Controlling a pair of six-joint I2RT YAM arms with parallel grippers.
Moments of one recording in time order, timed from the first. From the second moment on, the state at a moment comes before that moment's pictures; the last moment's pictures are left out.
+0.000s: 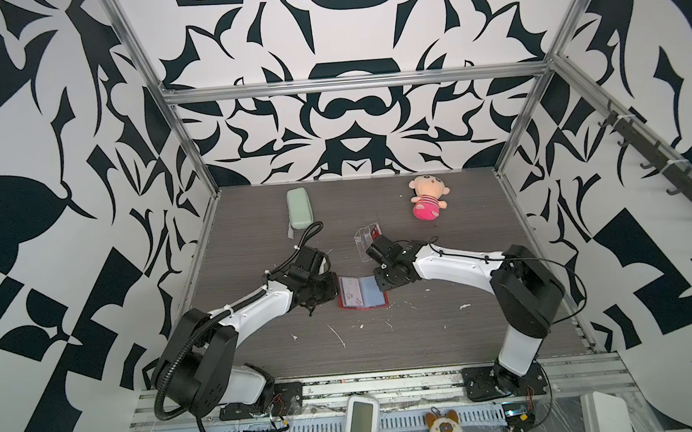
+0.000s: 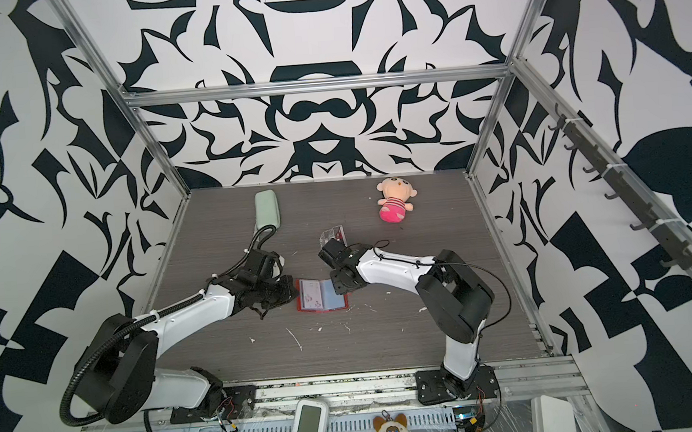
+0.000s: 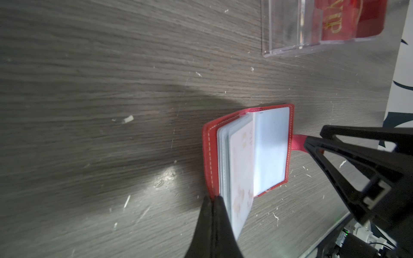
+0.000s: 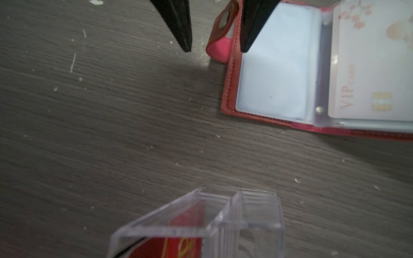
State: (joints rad) left arm -0.57 1.40 0.69 -0.31 0.27 -0.71; right arm 0.80 1.79 1.17 -0.63 0.15 0.52
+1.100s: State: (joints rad) left arm -0.76 1.52 1.00 -0.62 -0.03 -0.67; right arm 0.73 1.71 0.99 -0.46 0.06 0.58
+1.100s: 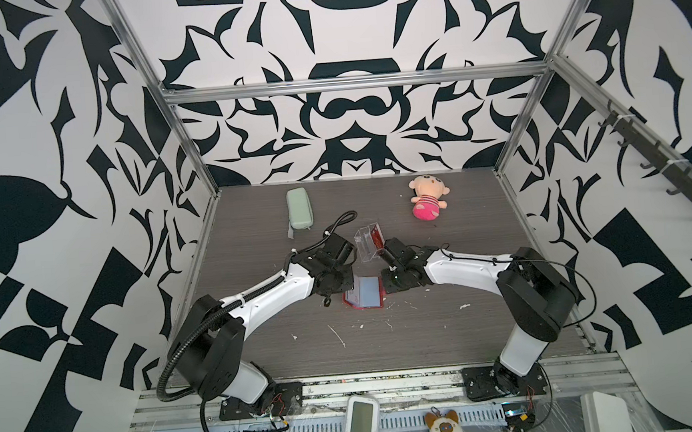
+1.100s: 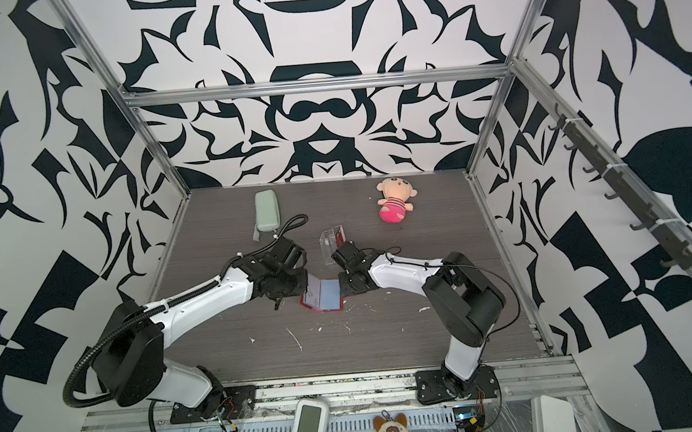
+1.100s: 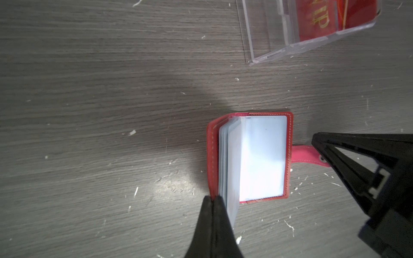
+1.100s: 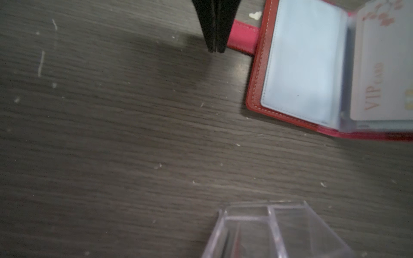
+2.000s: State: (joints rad) left arm -0.84 1.65 1.09 -0.46 0.13 -0.66; right arm 0.70 1.66 0.91 -0.39 0.04 0.61
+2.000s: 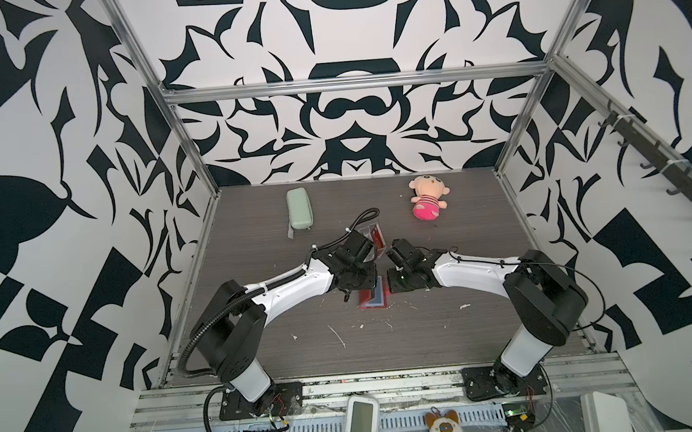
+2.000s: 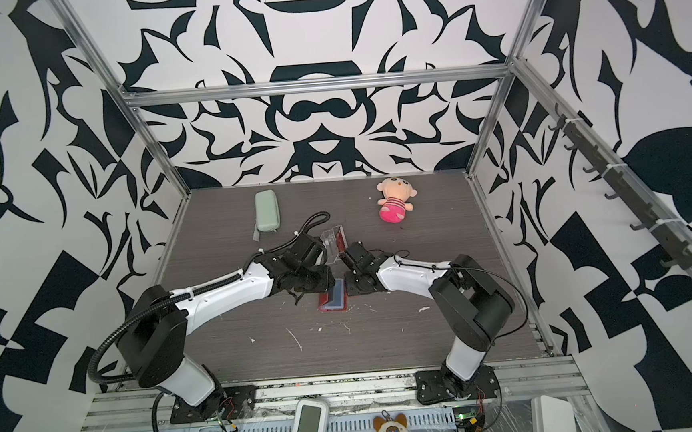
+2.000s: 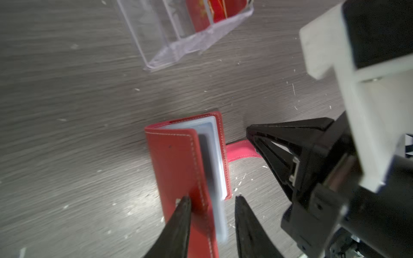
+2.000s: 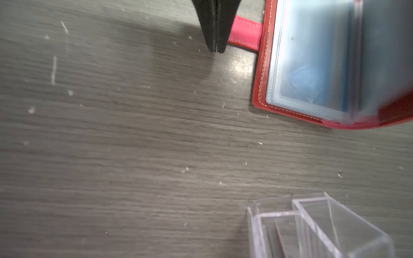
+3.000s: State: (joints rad) left arm -0.84 1.79 1.08 -0.36 0.14 -0.73; right arm 0.67 1.63 0.83 -0.15 -0.19 0.70
